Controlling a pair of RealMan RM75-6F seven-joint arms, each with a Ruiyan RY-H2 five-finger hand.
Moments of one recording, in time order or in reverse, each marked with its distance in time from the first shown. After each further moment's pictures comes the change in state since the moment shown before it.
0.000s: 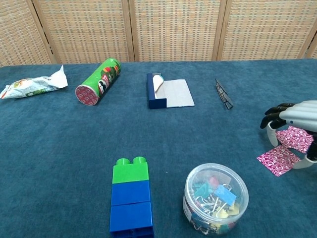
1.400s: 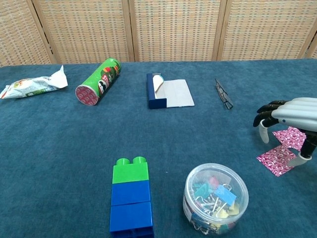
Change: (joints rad) left arm 0.008 0.007 0.003 -0.001 0.011 0.010 -0.018; right arm 0.026 0.000 0.001 0.003 -0.040 -0.011 -0.013
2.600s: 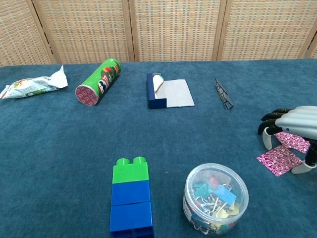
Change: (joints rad) left arm -0.001 -0.001 -0.002 -0.002 0.001 -0.001 0.007; right arm -0.012 -0.016 -0.022 0.027 0.008 -0.019 -0.004
